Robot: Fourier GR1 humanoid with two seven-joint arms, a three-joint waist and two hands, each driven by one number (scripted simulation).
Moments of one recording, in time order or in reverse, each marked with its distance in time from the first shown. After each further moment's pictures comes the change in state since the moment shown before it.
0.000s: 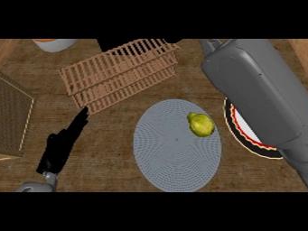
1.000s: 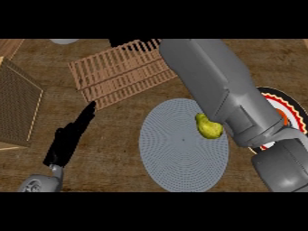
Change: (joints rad) left arm -0.054 -0.023 -0.012 0.000 -0.024 -0.018 0.015; right arm -0.315 0.215 -0.155 0.772 0.022 -0.095 -0.350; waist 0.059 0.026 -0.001
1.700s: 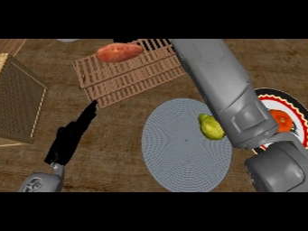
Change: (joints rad) left arm -0.015 -0.002 -0.001 0.015 -0.004 -0.013 -0.008; right arm 0.055 0.037 -0.409 -0.011 -0.436 -0.104 -0.221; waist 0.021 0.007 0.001
